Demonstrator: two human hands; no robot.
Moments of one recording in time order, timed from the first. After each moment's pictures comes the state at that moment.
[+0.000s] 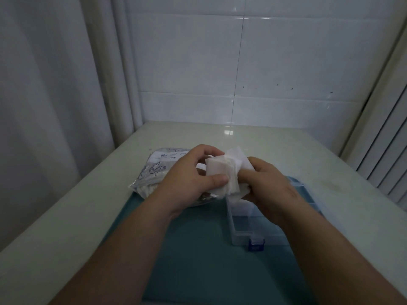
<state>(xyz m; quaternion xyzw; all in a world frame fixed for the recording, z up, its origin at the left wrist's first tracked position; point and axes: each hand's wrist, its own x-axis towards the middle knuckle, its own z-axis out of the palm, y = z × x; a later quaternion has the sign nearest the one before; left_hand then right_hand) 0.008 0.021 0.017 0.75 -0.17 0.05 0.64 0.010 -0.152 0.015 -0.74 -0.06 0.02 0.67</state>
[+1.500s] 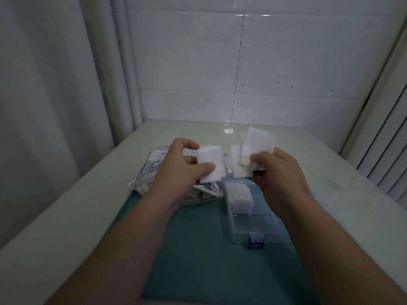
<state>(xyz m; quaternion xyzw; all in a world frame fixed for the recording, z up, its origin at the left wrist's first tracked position) 0.014 0.025 0.016 0.72 -0.04 0.09 0.69 0.011 -0.159 0.025 -0.61 0.00 -0.08 0.79</state>
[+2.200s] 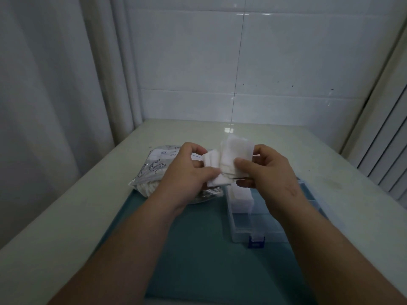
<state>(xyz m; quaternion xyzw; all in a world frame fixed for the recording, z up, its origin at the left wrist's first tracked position) 0.009 0.015 0.016 0.73 -0.06 0.05 0.68 0.009 -0.150 0.019 -0.73 -0.07 -0.13 0.66</state>
